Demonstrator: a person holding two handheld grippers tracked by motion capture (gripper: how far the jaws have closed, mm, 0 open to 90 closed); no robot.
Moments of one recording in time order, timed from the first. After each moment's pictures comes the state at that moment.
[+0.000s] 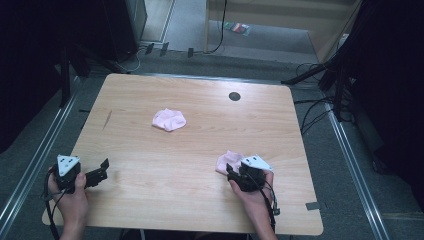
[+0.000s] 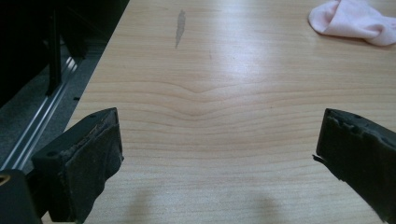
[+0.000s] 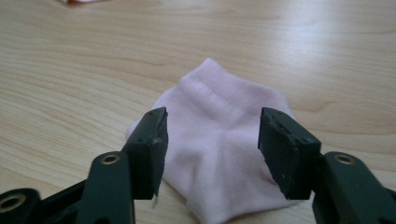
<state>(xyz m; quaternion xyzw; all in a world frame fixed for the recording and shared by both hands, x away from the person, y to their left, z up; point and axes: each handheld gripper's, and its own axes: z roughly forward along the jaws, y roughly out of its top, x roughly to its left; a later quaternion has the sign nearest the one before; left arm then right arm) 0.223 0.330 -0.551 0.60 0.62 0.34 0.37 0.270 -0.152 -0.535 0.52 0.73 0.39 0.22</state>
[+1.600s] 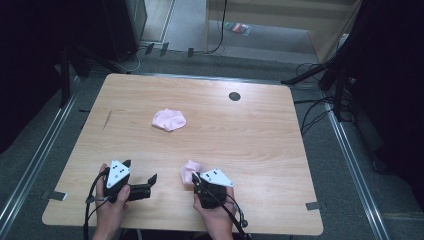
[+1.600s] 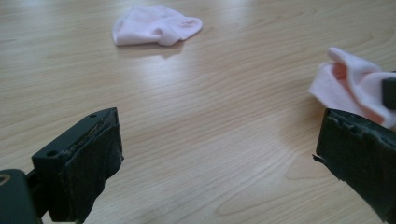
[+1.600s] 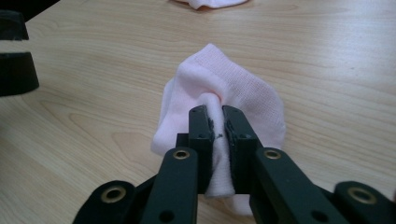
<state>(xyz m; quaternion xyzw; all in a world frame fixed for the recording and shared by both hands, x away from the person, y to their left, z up) 0.206 0.206 -0.527 0.71 0.49 0.26 0.44 0.217 -0.053 -0.531 0.49 0.74 0.44 0.17</state>
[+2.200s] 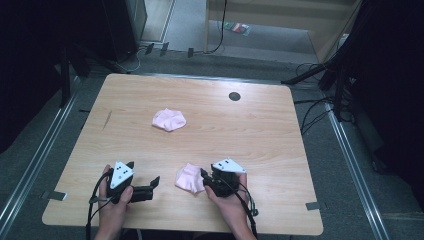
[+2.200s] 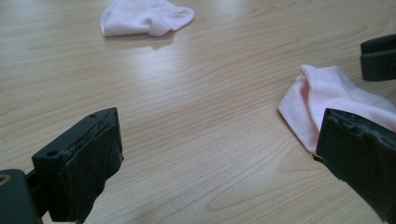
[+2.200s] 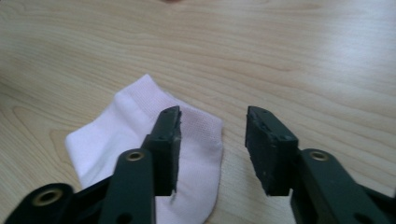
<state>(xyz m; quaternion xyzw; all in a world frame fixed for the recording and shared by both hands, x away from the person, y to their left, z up) 0.207 0.204 -0.532 0.72 0.48 0.24 0.43 0.255 -0.088 -0.538 0.47 0.76 0.42 0.16</state>
